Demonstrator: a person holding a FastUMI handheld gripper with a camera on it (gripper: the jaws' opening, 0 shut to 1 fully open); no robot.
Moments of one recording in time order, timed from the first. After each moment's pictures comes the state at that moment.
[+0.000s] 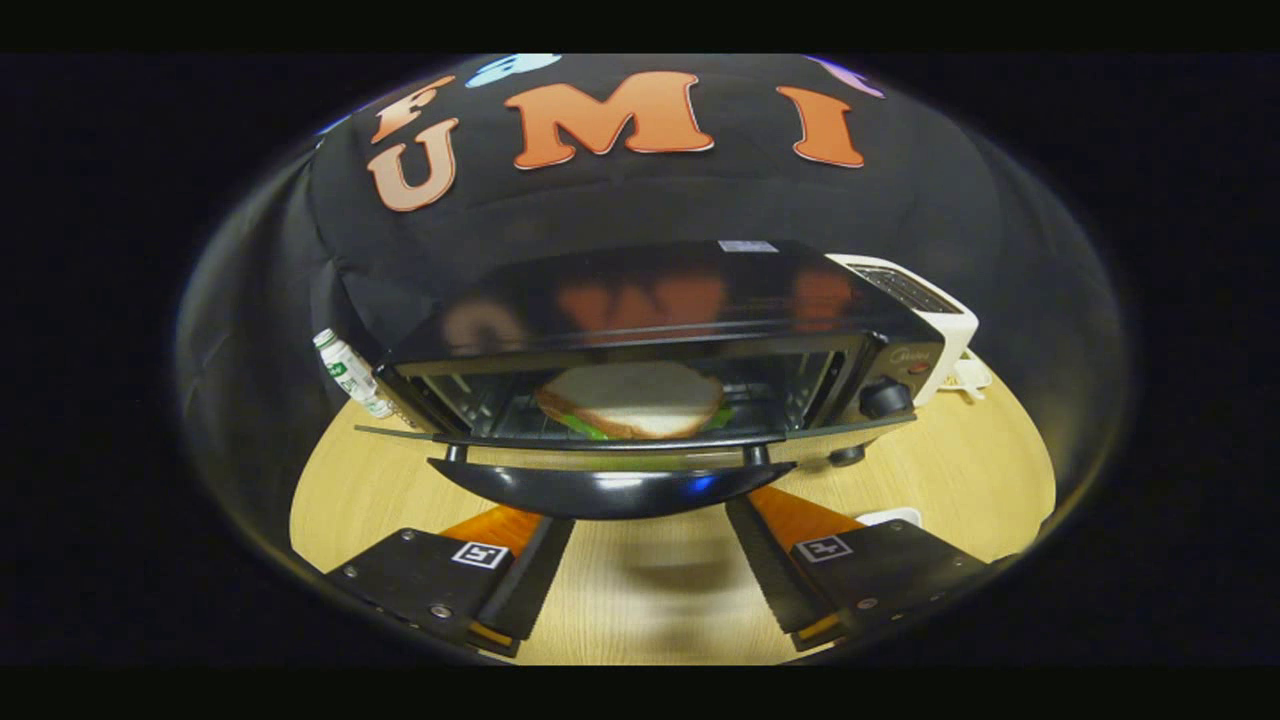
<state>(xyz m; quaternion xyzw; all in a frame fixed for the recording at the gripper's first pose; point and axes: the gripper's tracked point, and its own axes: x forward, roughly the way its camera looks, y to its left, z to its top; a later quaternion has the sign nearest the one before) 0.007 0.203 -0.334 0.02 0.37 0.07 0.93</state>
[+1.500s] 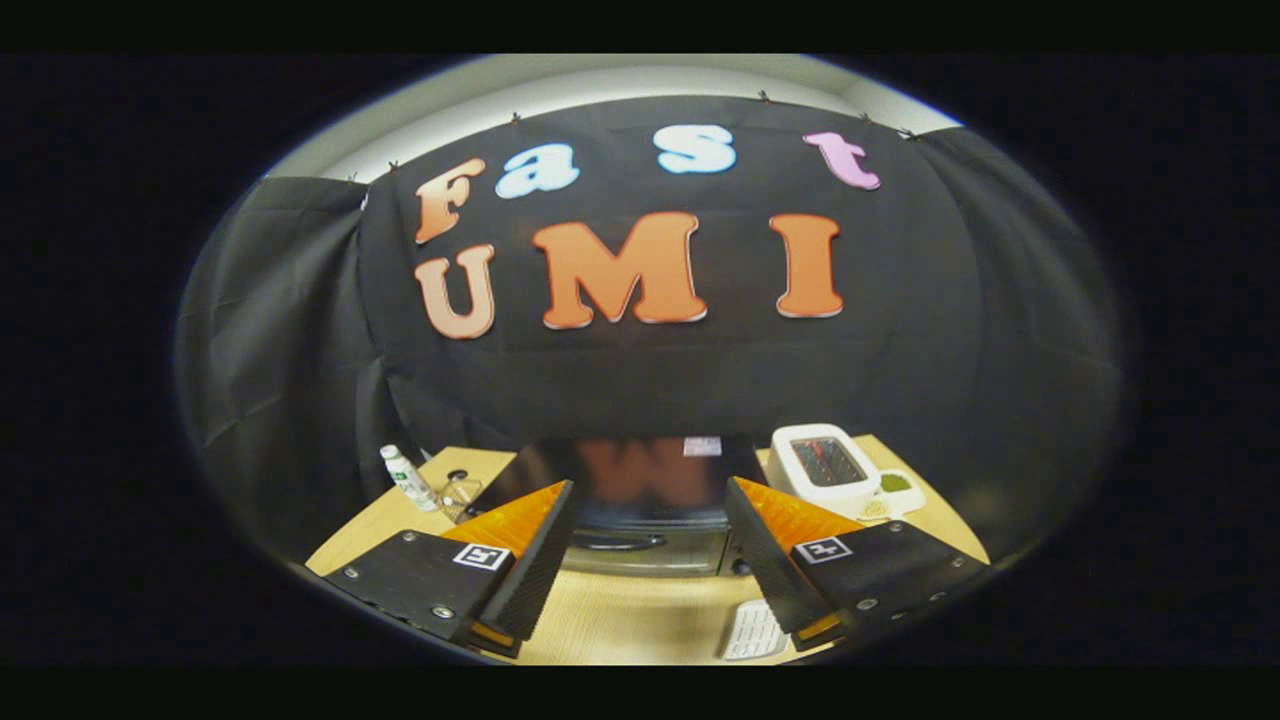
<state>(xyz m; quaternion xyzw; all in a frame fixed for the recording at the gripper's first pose) 0.007 0.138 -0.101 0.03 0.13 0.09 0.99</state>
